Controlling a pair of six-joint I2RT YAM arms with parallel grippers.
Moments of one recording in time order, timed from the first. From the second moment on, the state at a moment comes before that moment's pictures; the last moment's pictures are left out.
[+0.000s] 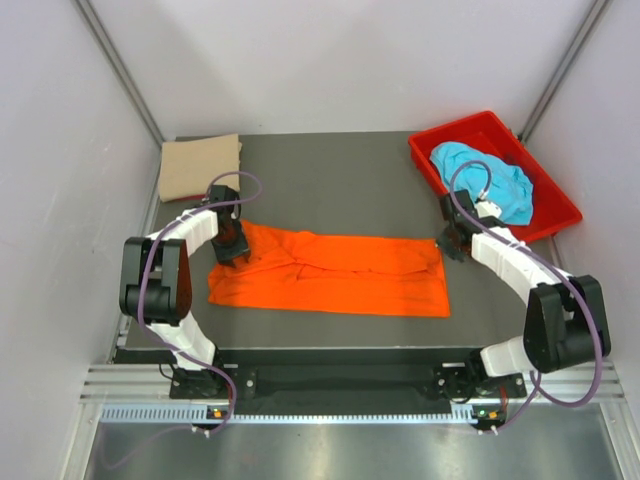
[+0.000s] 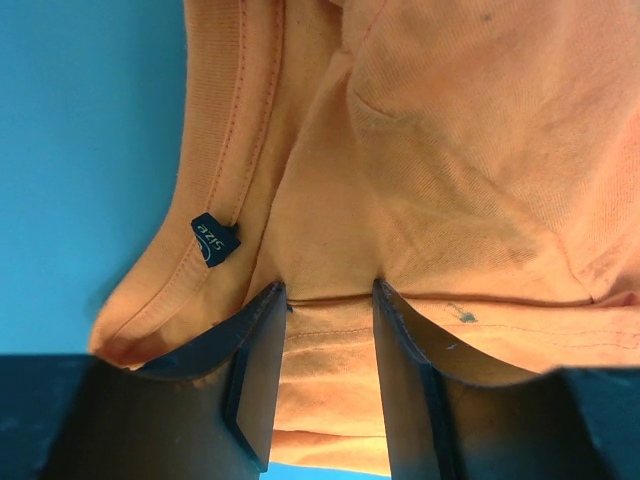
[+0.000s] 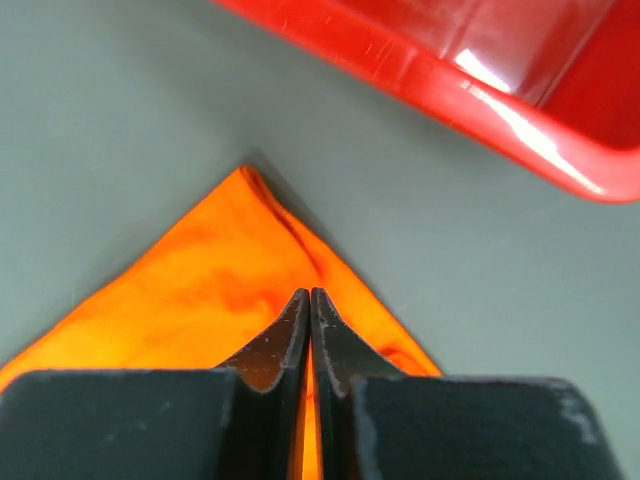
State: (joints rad) left arm -0.07 1.72 1.06 -0.63 -0.05 -0.44; right arm 0.24 1.41 0.89 -0.56 0.38 0.91
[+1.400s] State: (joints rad) left arm -0.08 1.72 1.06 -0.63 -0.08 -0.44; right arm 0.25 1.42 0.70 -0.48 0.24 1.37
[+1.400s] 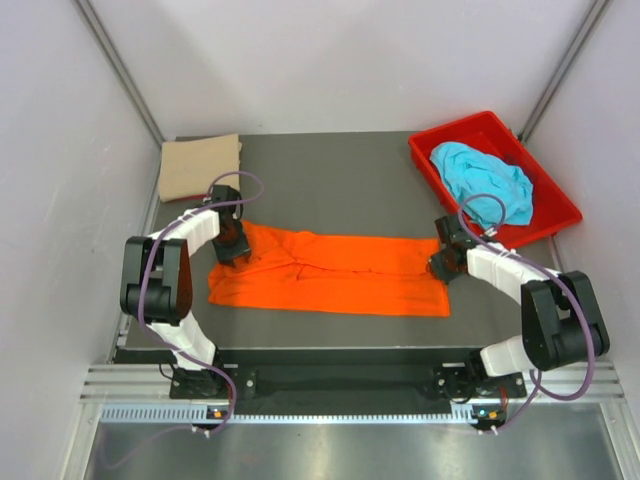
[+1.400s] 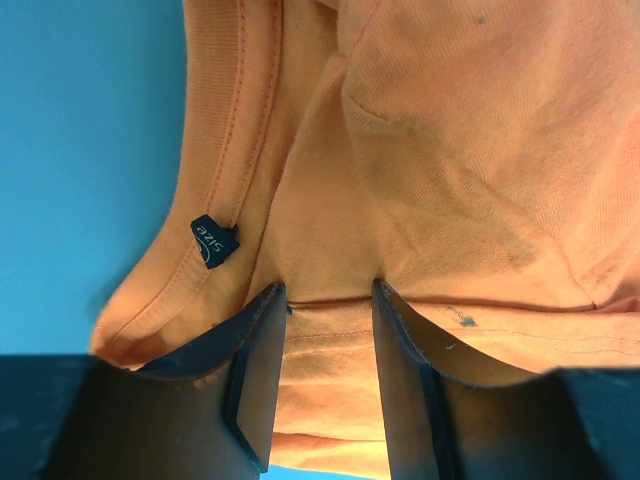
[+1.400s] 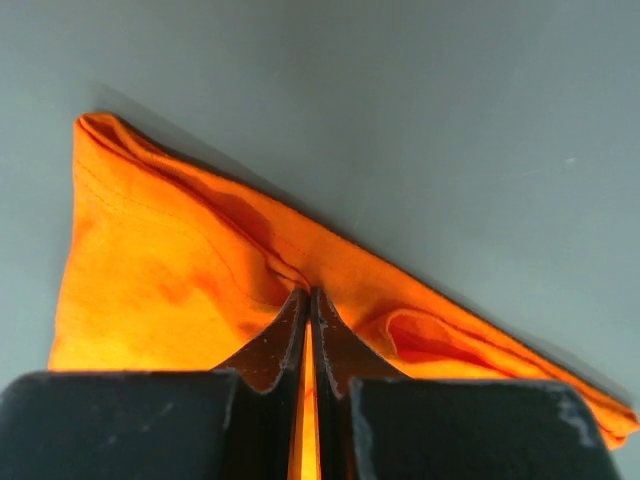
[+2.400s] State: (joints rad) left arm -0.11 1.67 1.14 -0.72 -0.10 -0.45; right arm 0.32 1.33 0.80 -0.68 0.45 1.18
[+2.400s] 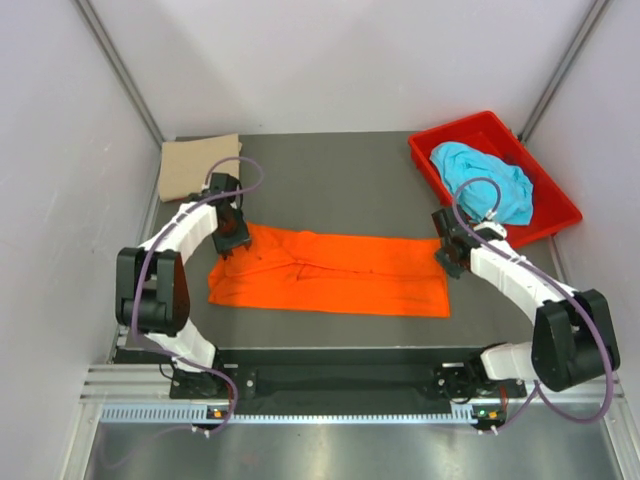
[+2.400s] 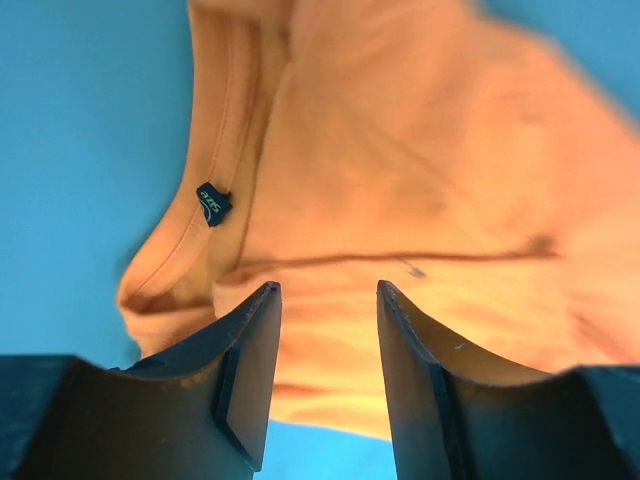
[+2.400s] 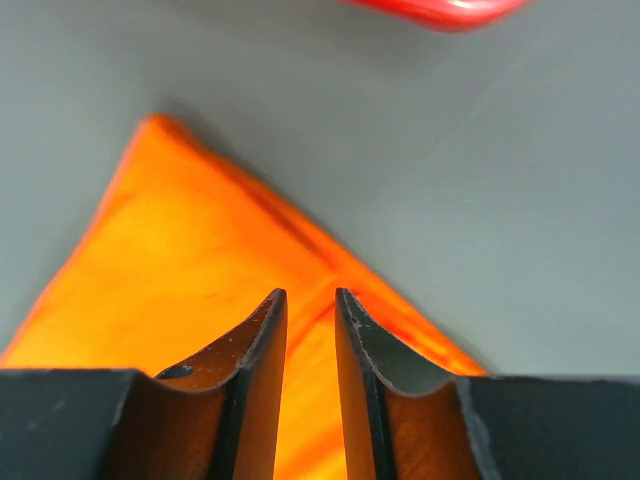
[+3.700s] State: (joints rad) left arm 0.24 1.38 0.81 -0.55 0.20 -0.56; right arm 0.85 2.07 1.54 -0.16 -0.26 0.47
